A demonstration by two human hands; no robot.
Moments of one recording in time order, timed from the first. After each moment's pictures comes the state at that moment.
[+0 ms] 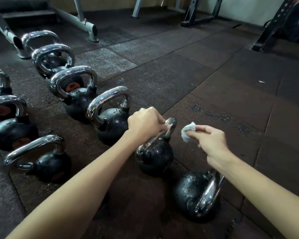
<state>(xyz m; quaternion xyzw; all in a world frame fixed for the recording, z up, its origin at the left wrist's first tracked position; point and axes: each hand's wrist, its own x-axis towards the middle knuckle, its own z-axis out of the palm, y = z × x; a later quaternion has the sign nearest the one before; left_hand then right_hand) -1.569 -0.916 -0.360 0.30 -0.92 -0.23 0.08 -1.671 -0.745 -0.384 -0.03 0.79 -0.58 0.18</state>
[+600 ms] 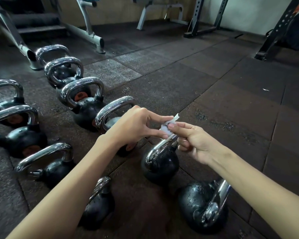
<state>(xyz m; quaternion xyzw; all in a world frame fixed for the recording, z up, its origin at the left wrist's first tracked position) -1.513 -0.947 -0.314 0.05 -0.93 -0.33 0.17 -1.648 -0.787 -0.345 -0.13 0.61 -0.64 0.45</state>
